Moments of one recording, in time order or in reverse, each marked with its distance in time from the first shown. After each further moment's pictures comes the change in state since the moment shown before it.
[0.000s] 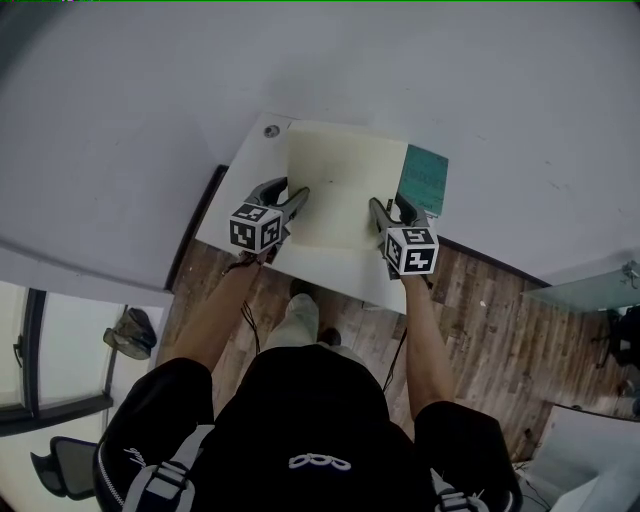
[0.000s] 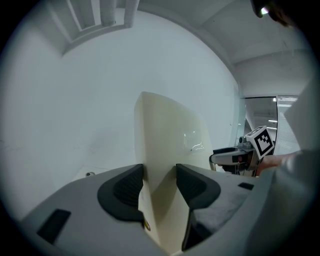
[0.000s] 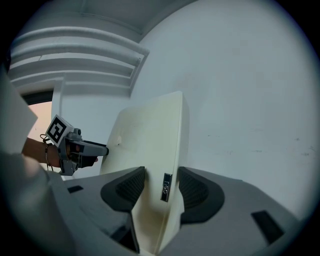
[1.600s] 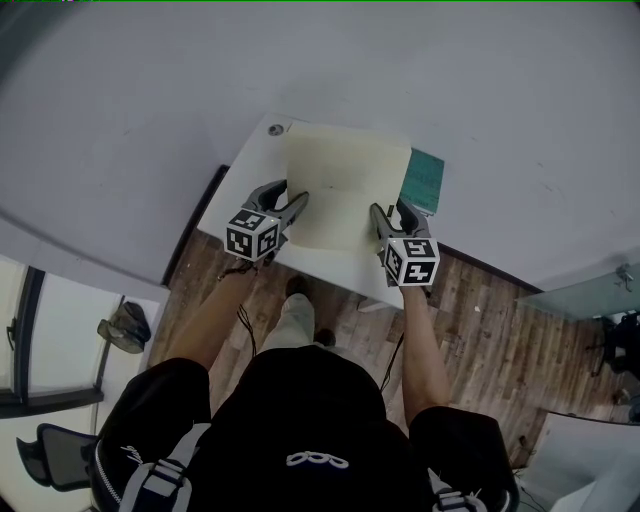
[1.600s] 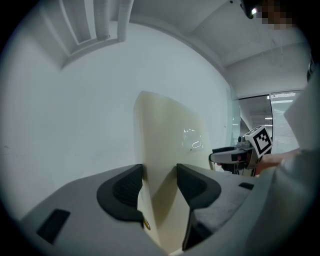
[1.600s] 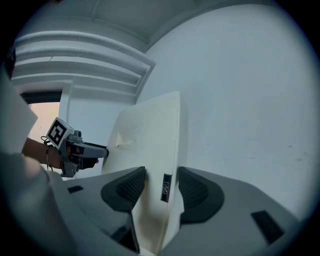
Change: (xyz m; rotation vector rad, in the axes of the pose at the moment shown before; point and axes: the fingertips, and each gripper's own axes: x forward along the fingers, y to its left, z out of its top) left arm -0.056 -0.042 0.003 0.051 -0.078 -0.005; right arm -0.063 0.029 0.007 -0.033 -0.082 -0.001
